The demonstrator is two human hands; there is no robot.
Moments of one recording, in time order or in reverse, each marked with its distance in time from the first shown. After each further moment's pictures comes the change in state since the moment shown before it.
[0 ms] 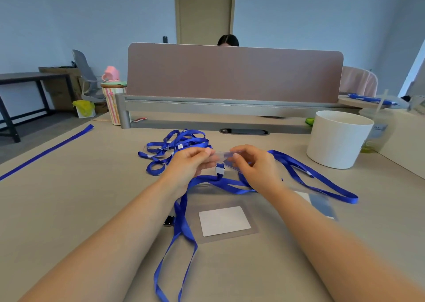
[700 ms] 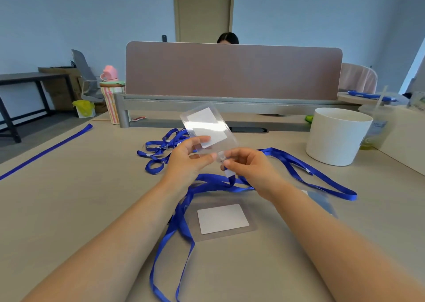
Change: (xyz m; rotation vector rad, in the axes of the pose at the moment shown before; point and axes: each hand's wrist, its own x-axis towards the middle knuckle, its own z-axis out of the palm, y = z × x) left_hand -0.005 -0.003 0.007 0.041 0.111 0.242; right_hand -0.007 -0.015 -0.007 0.448 -0.282 0.209
